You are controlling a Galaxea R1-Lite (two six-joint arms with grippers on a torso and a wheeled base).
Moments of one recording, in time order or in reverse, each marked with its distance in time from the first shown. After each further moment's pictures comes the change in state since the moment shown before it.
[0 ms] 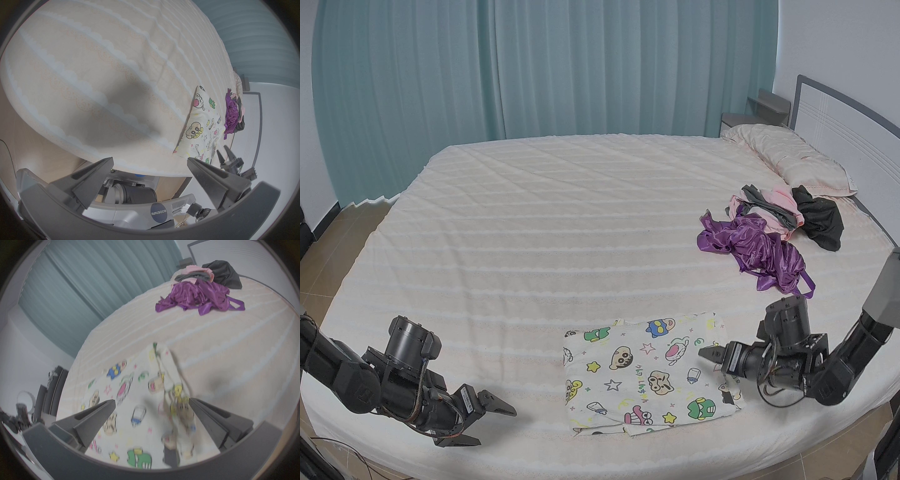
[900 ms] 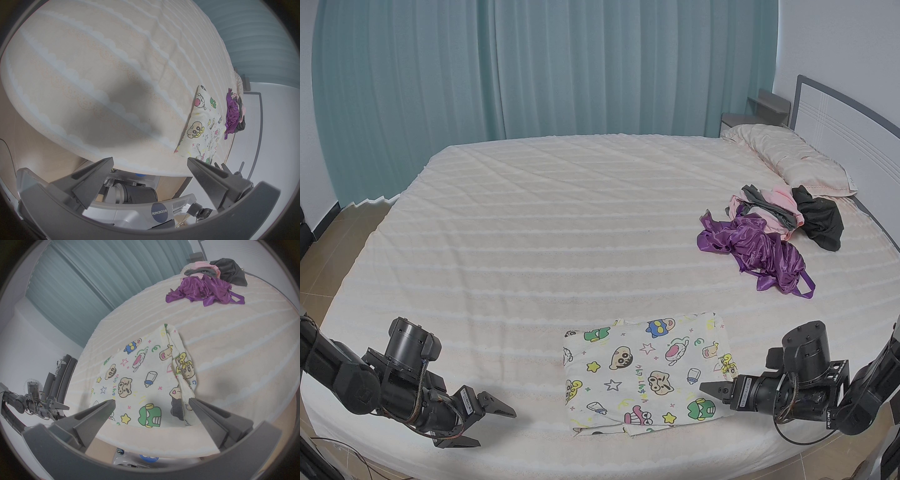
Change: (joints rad) left arm 0.000 0.000 0.006 0.000 0.001 0.000; right arm 0.125 -0.163 0.212 -0.018 0.019 0.020
